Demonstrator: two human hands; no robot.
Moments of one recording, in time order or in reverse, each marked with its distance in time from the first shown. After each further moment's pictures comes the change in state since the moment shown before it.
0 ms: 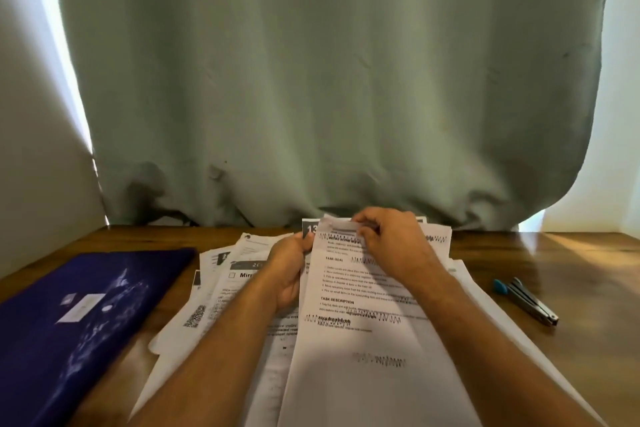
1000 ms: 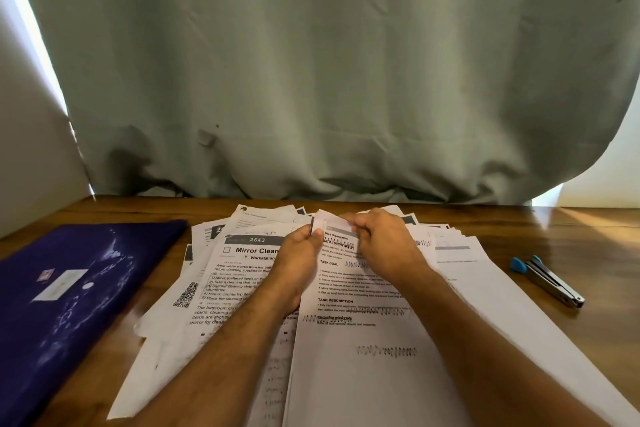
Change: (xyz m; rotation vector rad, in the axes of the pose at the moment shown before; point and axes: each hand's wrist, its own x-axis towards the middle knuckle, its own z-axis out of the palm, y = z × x) left_hand 0.013 -0.044 -0.003 0.238 0.107 0.092; right_hand 0.004 0.030 0.068 -0.014 -0.221 0.086
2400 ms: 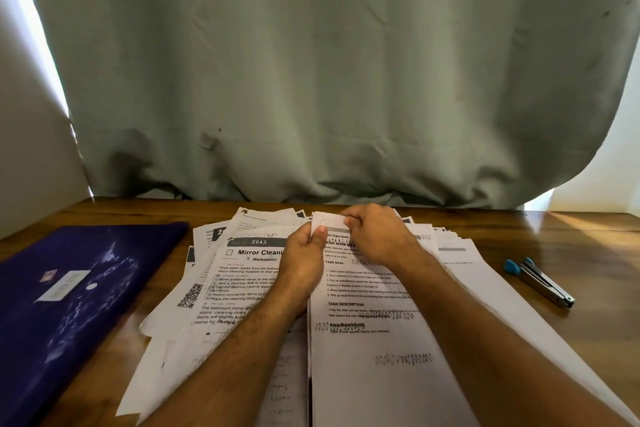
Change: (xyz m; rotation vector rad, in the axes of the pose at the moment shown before) left_hand -0.016 0.008 0.008 0.080 0.105 0.141; right_hand 0.008 -0.024 -0.015 -0.080 -0.070 0.077
